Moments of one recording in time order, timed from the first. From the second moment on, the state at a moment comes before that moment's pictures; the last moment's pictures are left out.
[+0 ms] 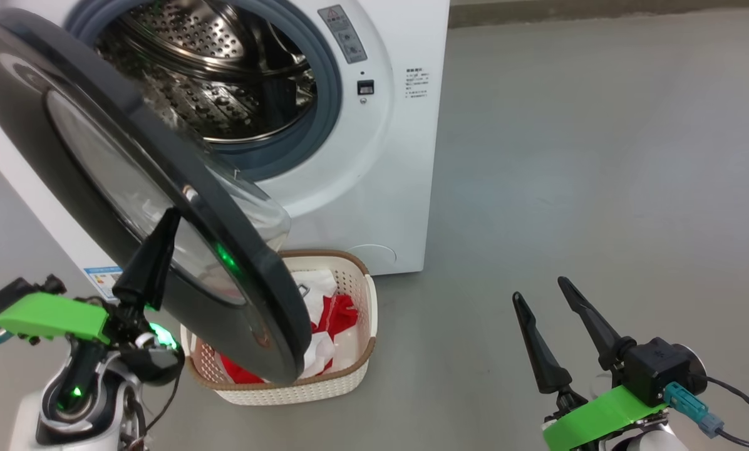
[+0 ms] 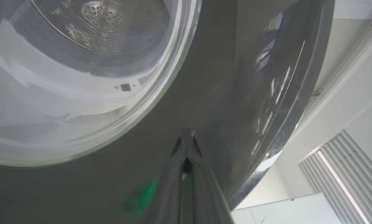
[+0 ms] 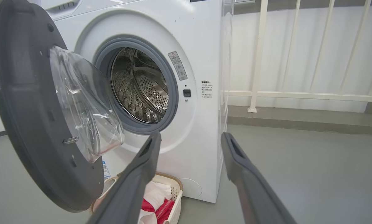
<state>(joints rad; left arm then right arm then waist) -0.39 0.04 0.15 0.27 -1.67 -0.01 0.39 -0.05 -0.05 0.14 0.16 0.24 0.13 -0.25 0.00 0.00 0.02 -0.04</state>
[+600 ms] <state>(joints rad) -0.55 0.03 0.12 0.34 -1.67 -0.05 0.34 -0.09 -0.05 0.14 0.15 0.24 0.13 -0.26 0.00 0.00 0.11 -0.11</state>
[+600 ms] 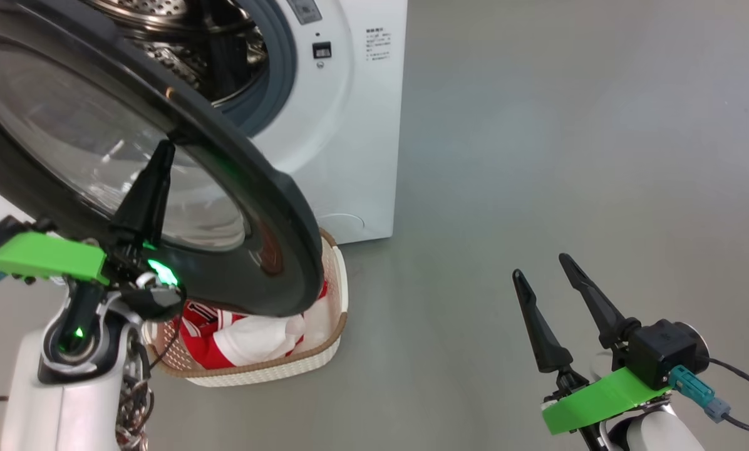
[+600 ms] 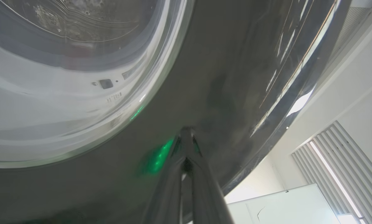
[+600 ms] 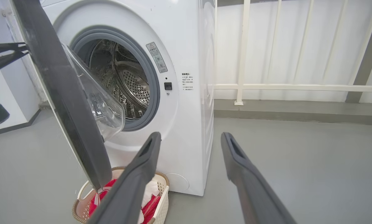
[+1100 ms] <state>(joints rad) -0.69 0.04 0.14 0.44 -1.66 -0.08 0.30 -0.12 -0.05 0.14 0.13 0.25 0.13 -0.26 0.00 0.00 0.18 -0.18</state>
